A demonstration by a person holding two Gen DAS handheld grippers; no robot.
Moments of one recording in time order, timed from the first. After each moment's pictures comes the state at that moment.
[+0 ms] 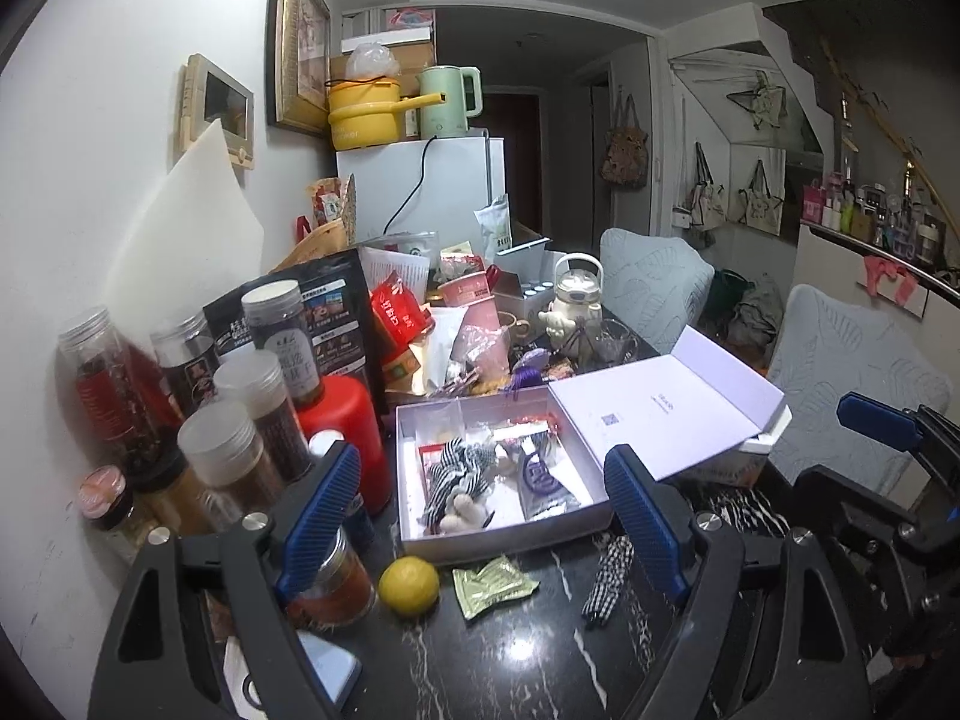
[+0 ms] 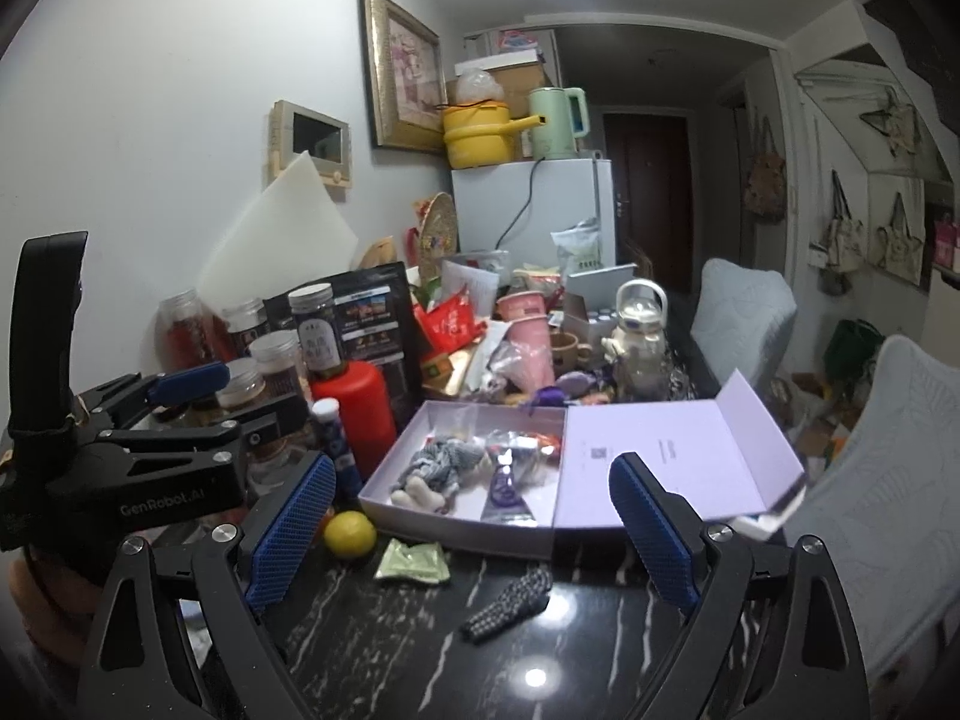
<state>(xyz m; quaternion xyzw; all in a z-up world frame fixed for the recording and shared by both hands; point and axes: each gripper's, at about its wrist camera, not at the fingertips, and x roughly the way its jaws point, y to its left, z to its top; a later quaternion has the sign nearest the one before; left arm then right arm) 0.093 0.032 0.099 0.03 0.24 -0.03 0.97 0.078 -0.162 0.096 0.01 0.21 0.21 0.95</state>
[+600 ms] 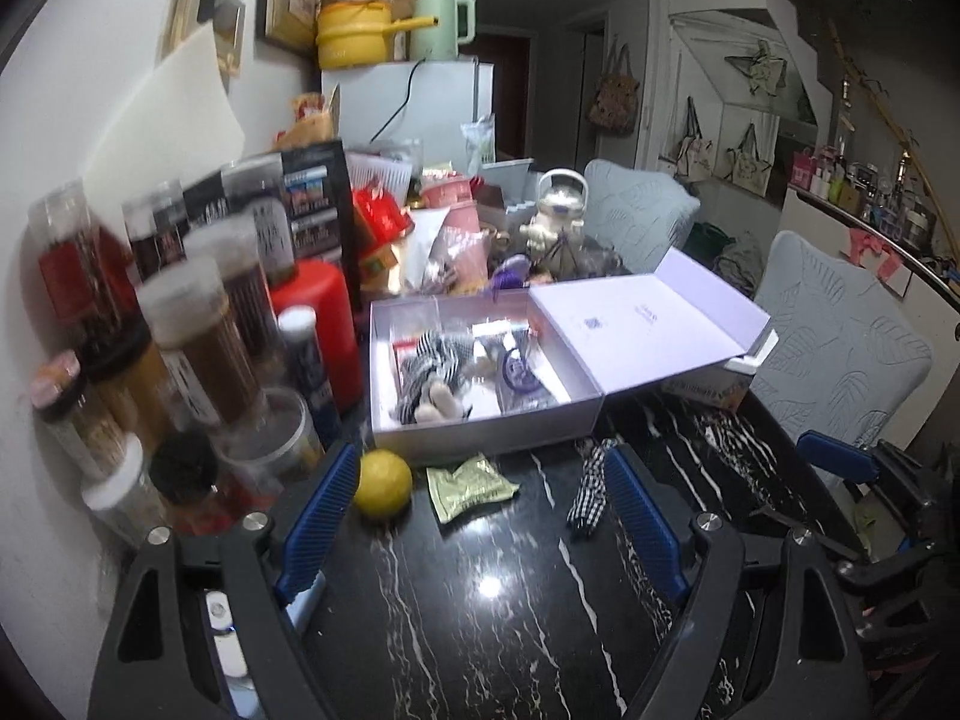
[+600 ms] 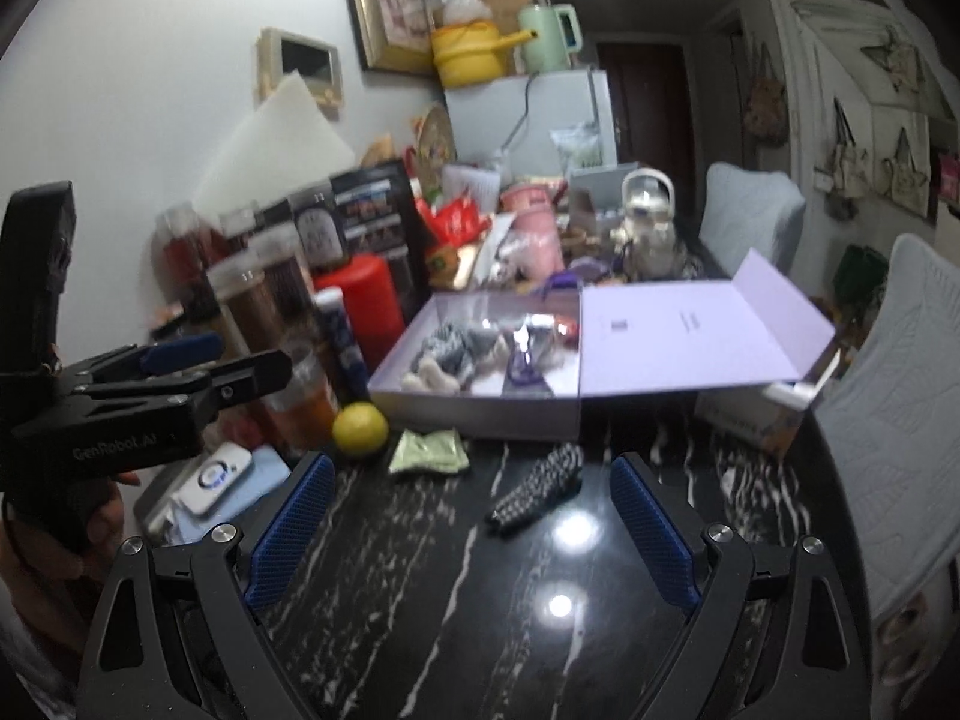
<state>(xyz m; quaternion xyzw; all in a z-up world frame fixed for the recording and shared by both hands) 0.082 0.042 0.040 -0.01 0.32 -0.06 0.95 0.063 -0.153 0.023 0.02 0.30 0.21 0.93</state>
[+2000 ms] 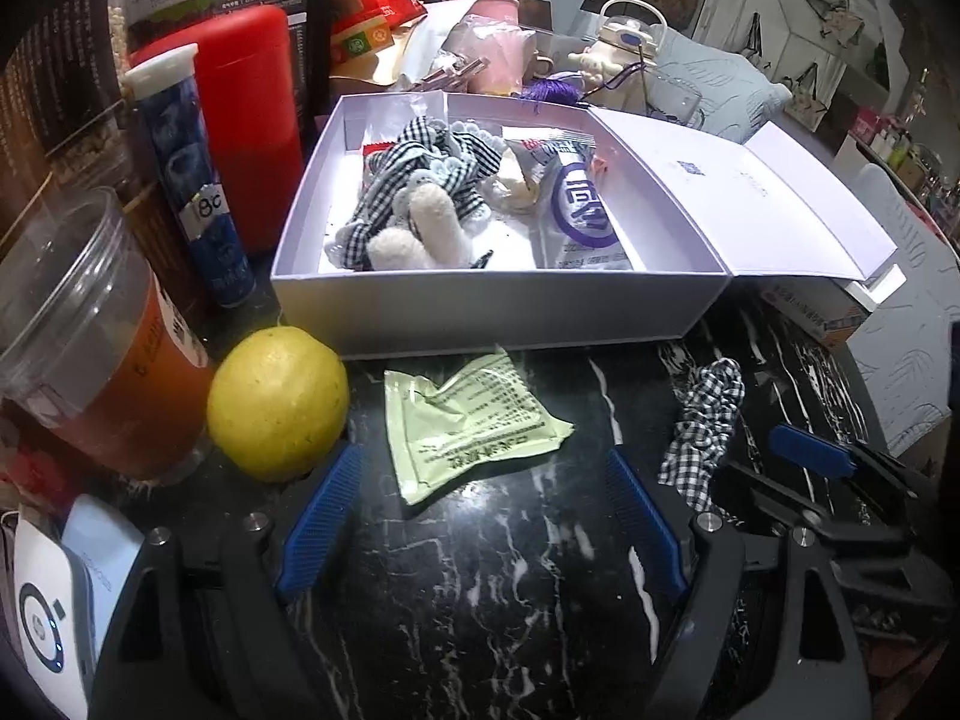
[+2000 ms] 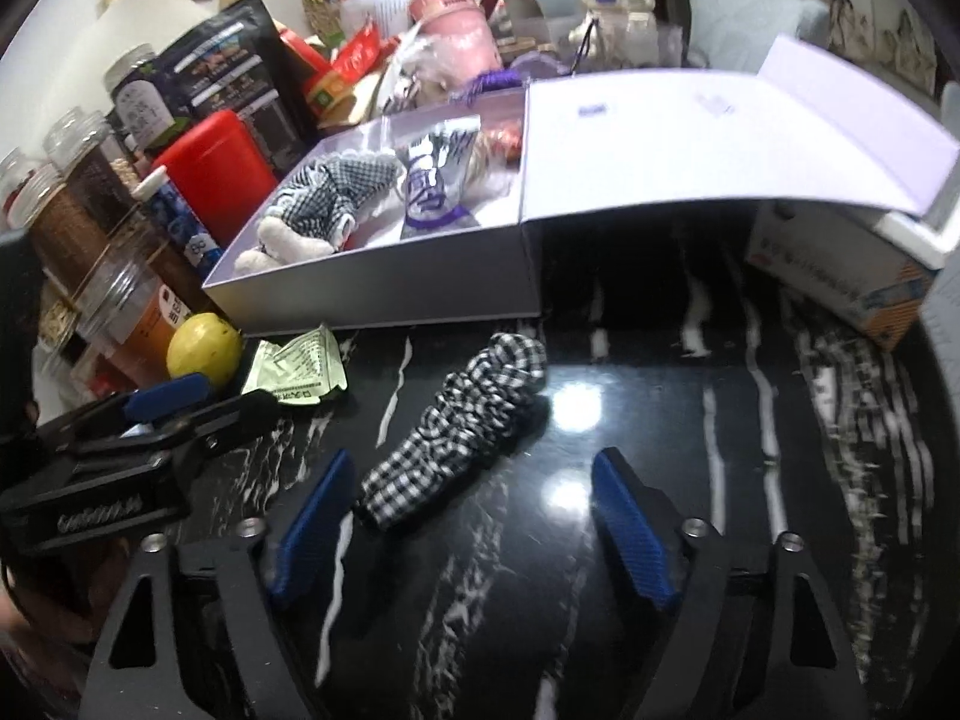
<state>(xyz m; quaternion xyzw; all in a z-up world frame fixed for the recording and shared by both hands) 0.198 0.039 -0.098 -0.05 0.47 -0.04 0.88 0.195 -0.152 -0.106 0.05 0.47 0.18 0.86</state>
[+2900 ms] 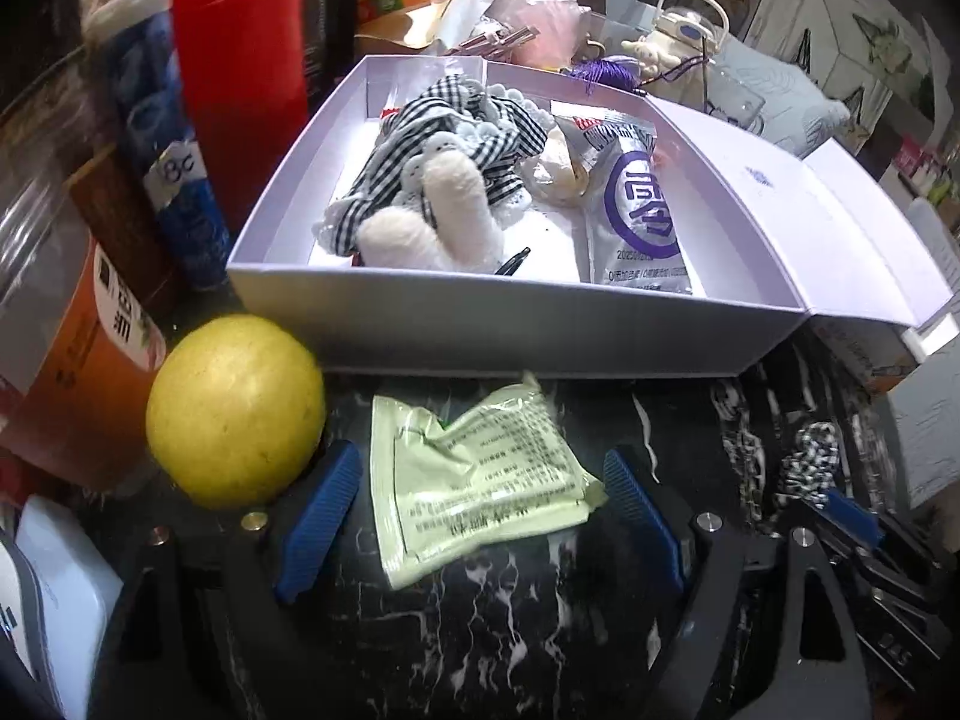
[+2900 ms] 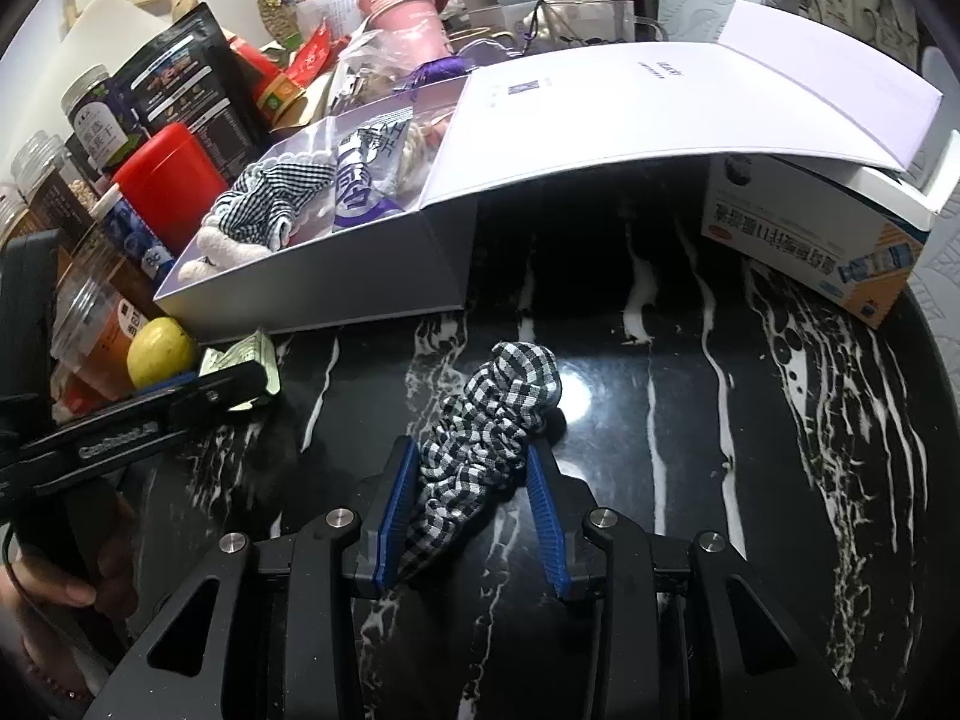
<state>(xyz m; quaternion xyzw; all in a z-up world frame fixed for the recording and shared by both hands) 0.234 0.031 -0.128 -0.08 0.49 0.00 0.87 0.205 -0.178 -0.123 0.06 0.48 0.16 0.86</state>
